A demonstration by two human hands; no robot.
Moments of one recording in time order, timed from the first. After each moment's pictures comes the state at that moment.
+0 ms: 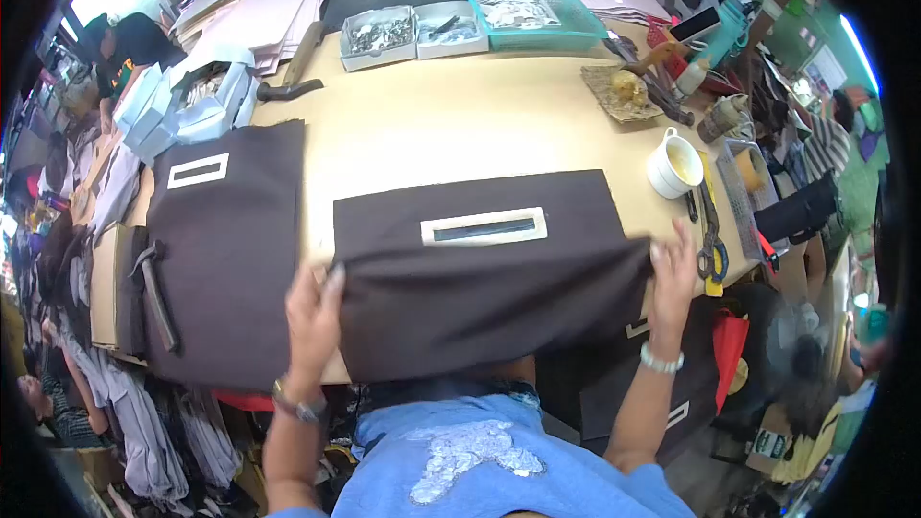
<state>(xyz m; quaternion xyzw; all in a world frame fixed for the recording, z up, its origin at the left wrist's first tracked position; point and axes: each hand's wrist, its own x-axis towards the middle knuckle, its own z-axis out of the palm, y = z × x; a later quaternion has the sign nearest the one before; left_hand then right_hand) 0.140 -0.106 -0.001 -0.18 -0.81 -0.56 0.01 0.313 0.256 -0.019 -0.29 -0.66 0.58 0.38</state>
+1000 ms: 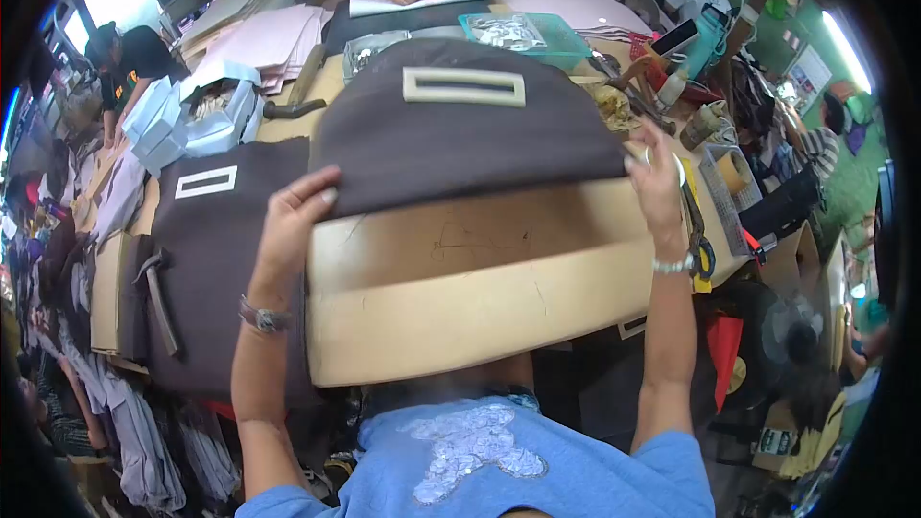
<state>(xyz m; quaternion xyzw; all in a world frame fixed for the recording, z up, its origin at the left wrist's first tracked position) 0.035 -0.095 0.024 -0.21 -0.68 -0.69 -0.15 0.225 0.309 0.036 -0.15 -0.80 0.48 0.34</state>
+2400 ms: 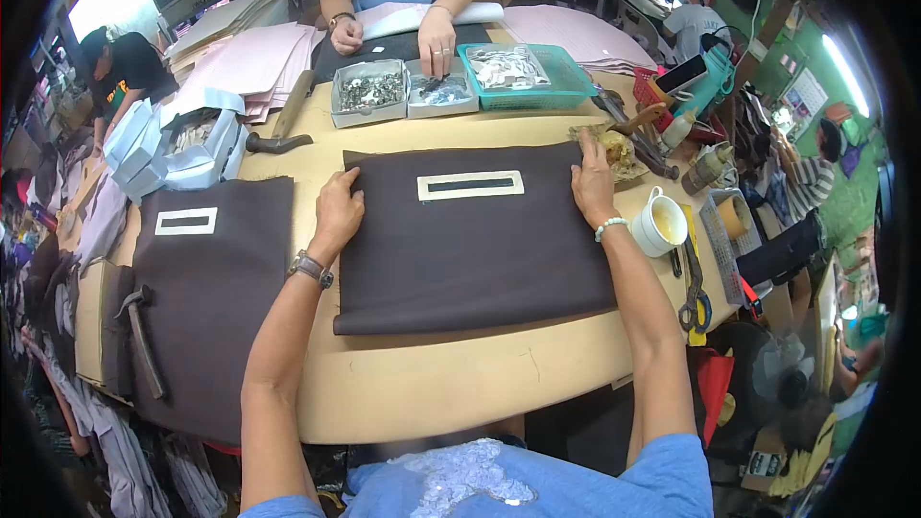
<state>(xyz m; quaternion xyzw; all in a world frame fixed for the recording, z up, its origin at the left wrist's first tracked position) -0.067 0.000 -0.046 -0.25 -0.91 -0.32 0.06 0.088 0.362 -0.045 -0.21 -0.92 0.10 0.30</state>
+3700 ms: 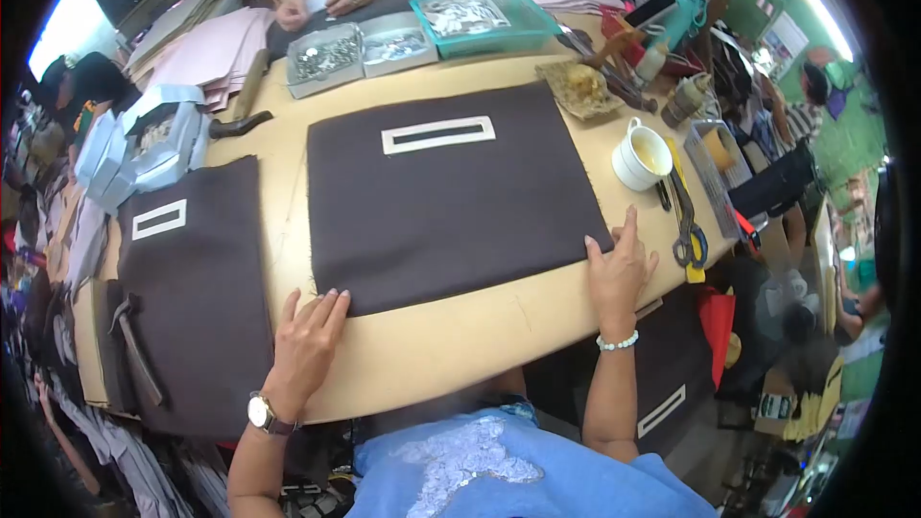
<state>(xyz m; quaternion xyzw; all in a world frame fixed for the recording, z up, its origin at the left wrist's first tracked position) 0.116 -0.104 -0.015 -0.51 -0.86 -0.06 0.08 0.280 0.236 -0.037 -0.44 -0.86 0.06 0.23</state>
